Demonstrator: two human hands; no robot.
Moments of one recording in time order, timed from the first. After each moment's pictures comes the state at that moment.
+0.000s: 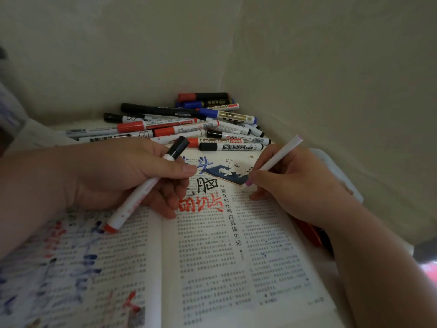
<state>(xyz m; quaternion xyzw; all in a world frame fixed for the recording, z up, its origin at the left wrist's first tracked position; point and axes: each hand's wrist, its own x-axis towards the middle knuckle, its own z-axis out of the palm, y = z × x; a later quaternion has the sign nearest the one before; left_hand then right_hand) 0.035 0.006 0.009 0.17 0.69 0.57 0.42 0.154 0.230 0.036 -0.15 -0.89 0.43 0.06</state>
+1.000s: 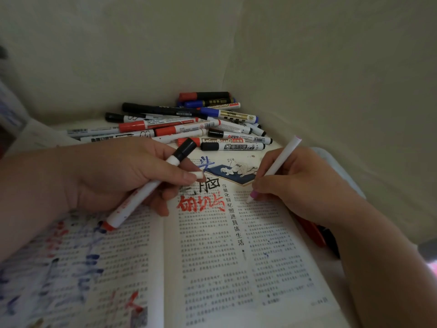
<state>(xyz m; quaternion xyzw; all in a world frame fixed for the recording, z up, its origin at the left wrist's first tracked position) 0.046 0.008 0.020 0.16 0.69 0.58 0.41 0.157 0.228 0.043 -0.12 -0.91 0.38 0.03</state>
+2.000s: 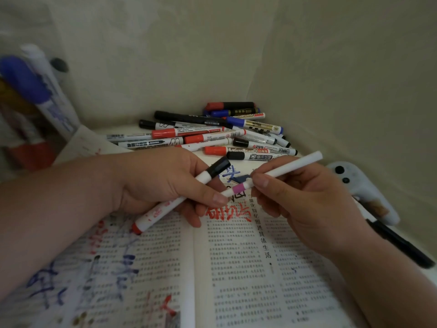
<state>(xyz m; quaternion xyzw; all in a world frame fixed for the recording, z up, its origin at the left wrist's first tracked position) 0.043 0.003 0.023 0.21 0.69 0.53 0.44 0.149 0.204 0.015 0.03 -0.75 0.66 0.07</state>
